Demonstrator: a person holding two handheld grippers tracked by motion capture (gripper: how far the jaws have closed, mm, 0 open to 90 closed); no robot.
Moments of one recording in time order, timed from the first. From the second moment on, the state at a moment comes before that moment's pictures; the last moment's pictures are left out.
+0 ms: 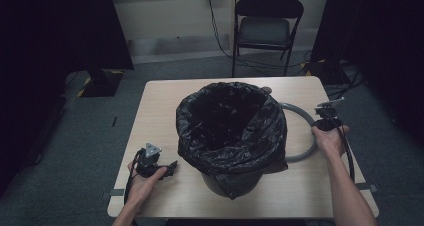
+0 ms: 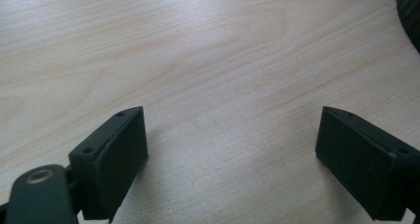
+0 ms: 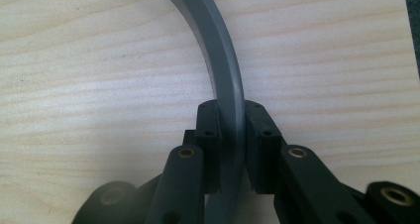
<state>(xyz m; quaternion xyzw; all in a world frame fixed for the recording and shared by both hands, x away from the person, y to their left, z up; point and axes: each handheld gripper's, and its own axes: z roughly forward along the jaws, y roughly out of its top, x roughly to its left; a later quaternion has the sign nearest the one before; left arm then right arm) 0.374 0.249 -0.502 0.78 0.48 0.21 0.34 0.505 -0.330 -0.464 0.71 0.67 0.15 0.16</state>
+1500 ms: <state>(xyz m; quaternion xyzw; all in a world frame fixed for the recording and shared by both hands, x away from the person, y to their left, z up) 0.374 0.248 -0.502 0.78 0.48 0.20 0.34 0.493 -0.314 -0.339 0.65 0.61 0.37 0.26</state>
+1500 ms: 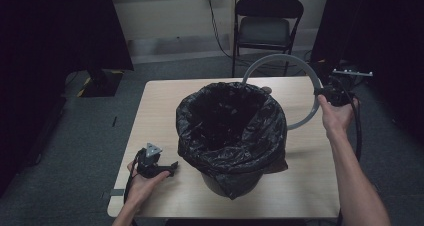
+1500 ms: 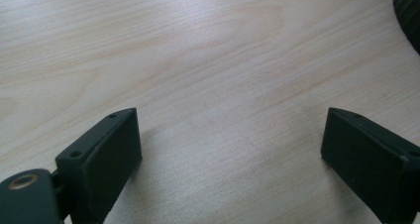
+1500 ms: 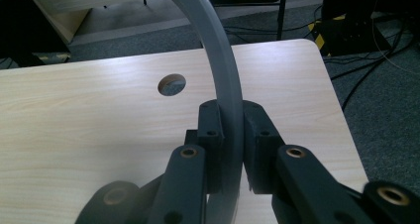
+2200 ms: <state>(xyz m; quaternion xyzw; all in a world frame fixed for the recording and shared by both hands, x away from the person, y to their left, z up) 0.374 0.248 -0.502 0.79 0.48 0.20 0.34 0.520 -0.314 -0.303 0.66 0.55 0.42 0.29</state>
